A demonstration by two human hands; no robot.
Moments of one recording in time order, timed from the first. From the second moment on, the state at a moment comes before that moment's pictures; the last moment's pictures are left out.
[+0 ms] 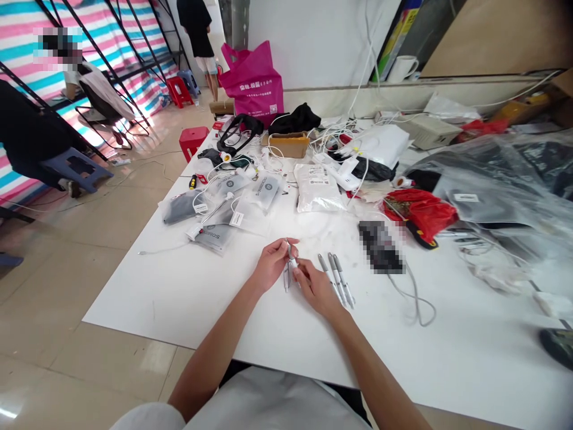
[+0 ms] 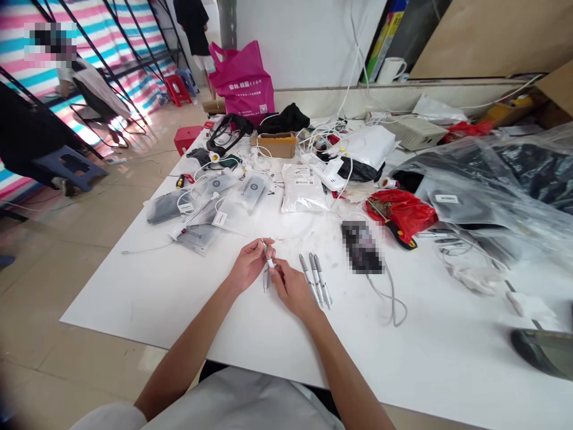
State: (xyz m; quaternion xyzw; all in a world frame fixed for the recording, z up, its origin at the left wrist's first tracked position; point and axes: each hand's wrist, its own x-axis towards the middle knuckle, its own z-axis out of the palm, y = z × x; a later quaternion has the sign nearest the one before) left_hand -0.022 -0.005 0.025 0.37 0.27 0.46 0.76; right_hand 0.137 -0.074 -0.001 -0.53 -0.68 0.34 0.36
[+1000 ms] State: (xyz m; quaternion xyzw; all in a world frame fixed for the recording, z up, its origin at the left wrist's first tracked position) left_hand -0.031 -0.005 0.034 0.31 0.23 0.45 0.80; right_hand 0.132 -0.075 -0.014 -0.35 -0.84 0.11 0.41
